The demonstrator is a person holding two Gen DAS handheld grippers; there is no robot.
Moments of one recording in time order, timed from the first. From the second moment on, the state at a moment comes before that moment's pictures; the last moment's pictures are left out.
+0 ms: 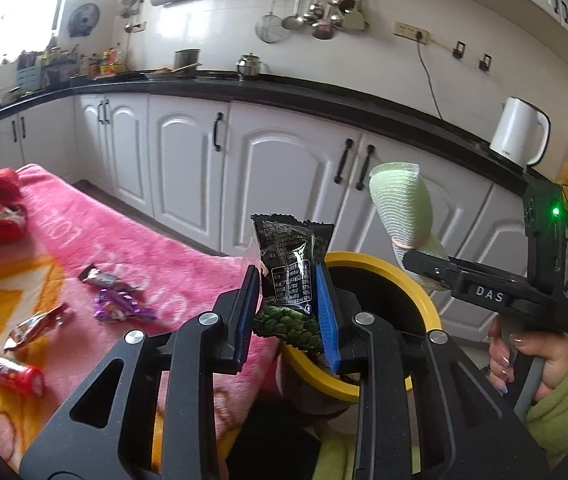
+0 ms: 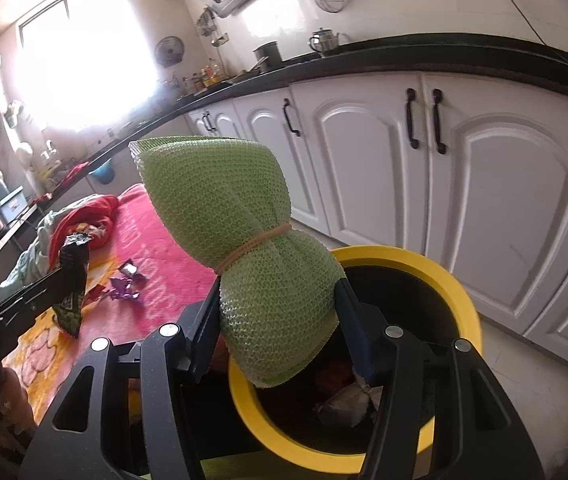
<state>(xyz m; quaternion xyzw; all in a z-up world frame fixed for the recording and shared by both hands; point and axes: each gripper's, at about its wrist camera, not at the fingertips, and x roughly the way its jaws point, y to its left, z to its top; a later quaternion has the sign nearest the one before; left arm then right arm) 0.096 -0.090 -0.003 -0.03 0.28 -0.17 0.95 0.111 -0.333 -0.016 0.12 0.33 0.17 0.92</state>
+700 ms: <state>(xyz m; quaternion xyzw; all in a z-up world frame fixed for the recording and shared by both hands) 0.128 -0.162 -0.040 0.02 0.32 -0.22 0.92 0.112 -0.402 -0.055 0.17 0.35 0.09 0.92</state>
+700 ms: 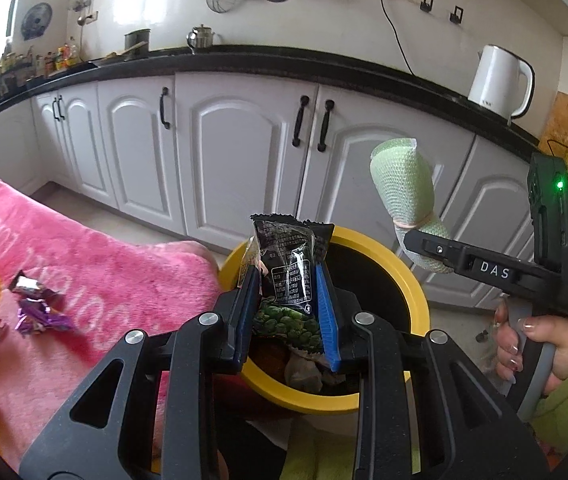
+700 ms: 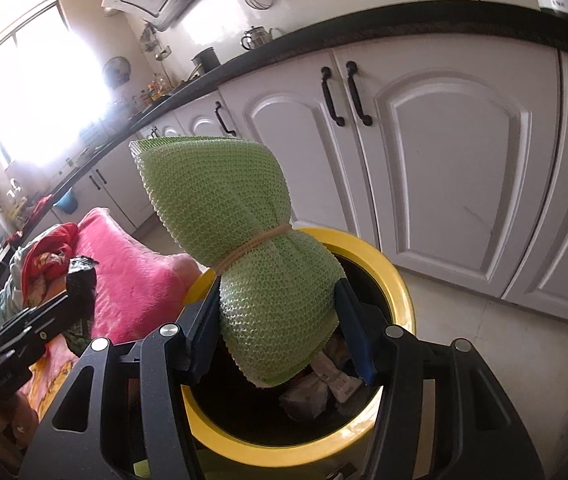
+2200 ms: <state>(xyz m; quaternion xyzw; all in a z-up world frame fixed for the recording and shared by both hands) 0.155 -0.187 -0.095 0.02 0.39 -0.23 0.89 0.127 -0.424 -0.086 0.21 0.38 0.04 0.90</state>
